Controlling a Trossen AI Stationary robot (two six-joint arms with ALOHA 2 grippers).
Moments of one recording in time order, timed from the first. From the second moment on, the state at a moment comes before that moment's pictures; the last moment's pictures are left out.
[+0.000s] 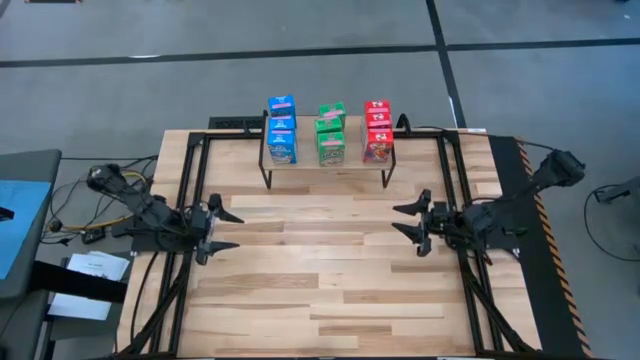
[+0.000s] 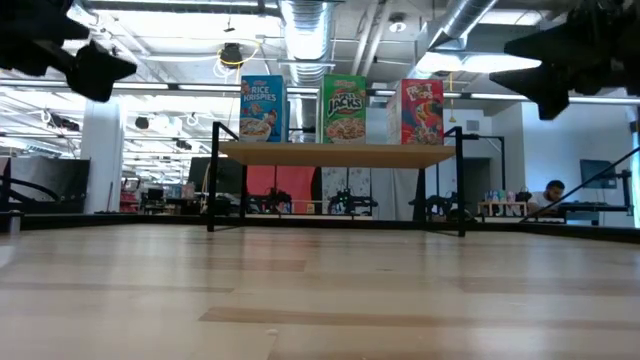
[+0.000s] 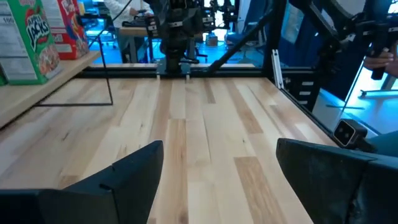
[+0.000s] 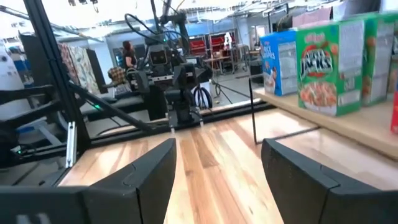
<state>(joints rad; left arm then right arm) -0.58 0.09 0.18 -0.14 -0.52 -0.08 0.48 0.62 0.05 0.71 0.68 0.12</state>
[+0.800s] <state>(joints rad) -0.57 0.00 0.07 -0.14 -0.76 -0.03 0.53 0.47 0.01 0.75 0.81 -0.13</state>
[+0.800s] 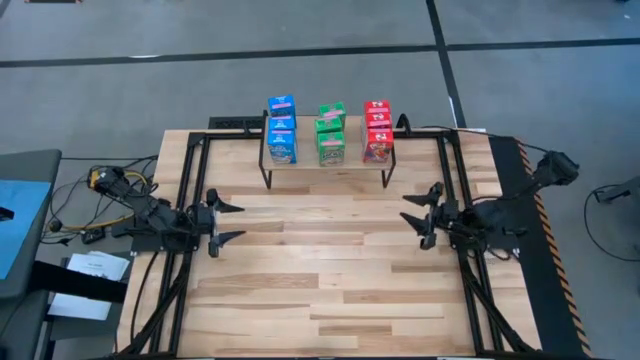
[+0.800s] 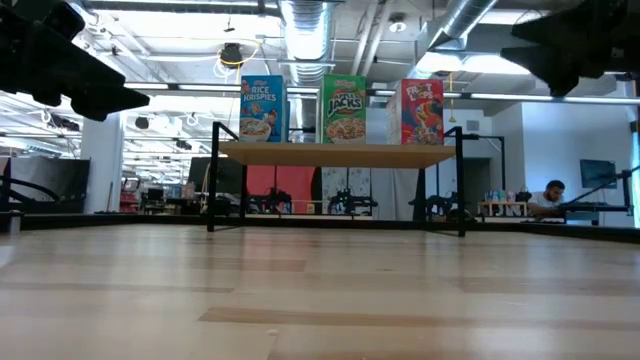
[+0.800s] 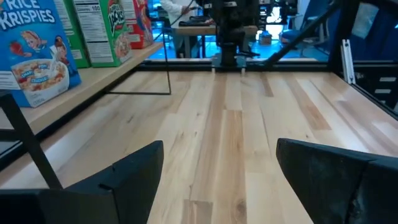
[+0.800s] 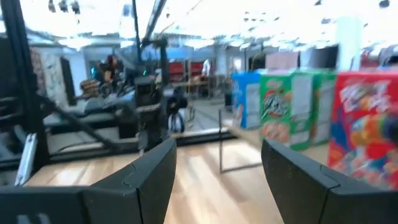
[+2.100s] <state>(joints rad) -0.57 0.00 0.07 -0.14 -0.57 -0.01 0.80 0.07 0.01 0.07 0.89 0.14</state>
